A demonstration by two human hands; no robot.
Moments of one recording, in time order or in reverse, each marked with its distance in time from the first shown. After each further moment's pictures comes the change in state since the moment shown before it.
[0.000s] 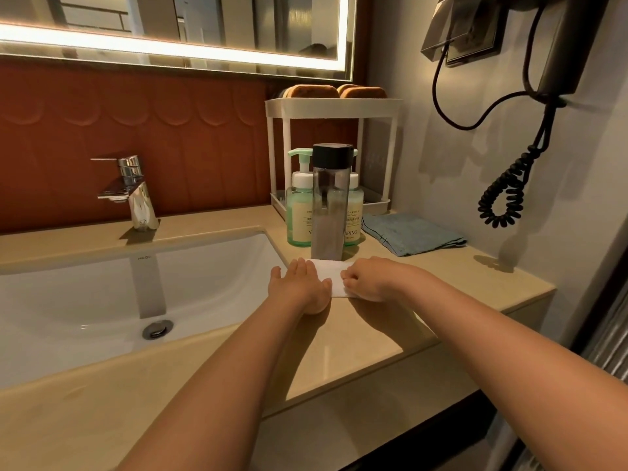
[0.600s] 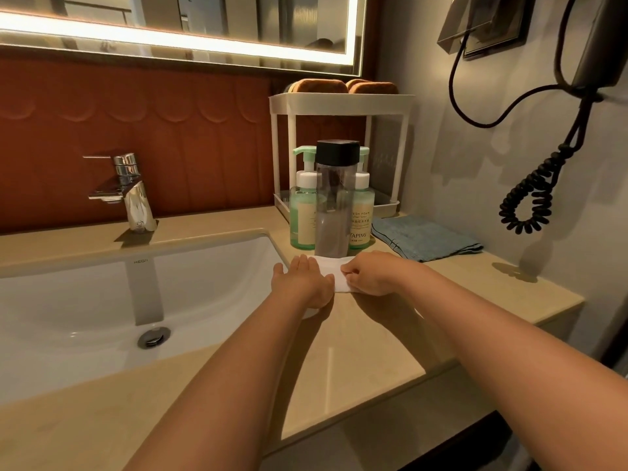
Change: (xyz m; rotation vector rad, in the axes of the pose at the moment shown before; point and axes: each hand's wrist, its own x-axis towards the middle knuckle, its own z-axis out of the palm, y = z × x) left_hand 0.036 -0.008 -0.003 -0.021 0.014 -0.024; right_hand 0.043 0.005 -0.005 -0.001 0.012 -0.017
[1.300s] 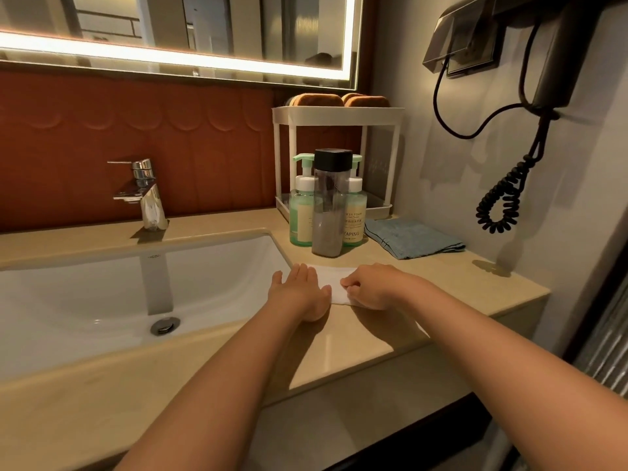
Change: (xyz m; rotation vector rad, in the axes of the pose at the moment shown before) left_hand -0.053 0.001 0.003 0.016 -0.005 0.046; right_hand -0.060 -0.010 0.007 0.025 0.012 0.003
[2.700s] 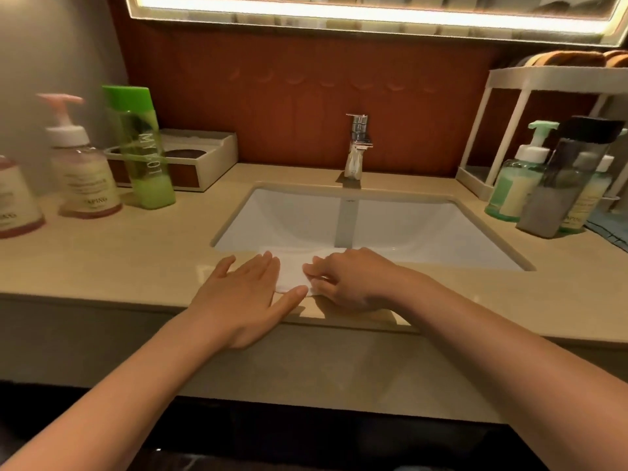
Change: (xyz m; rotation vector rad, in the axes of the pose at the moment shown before) left_hand -0.292 -0.257 0.011 0.043 0.040 -0.329; right_hand -0.063 -0.311 0.038 -0.107 0.082 -0.735
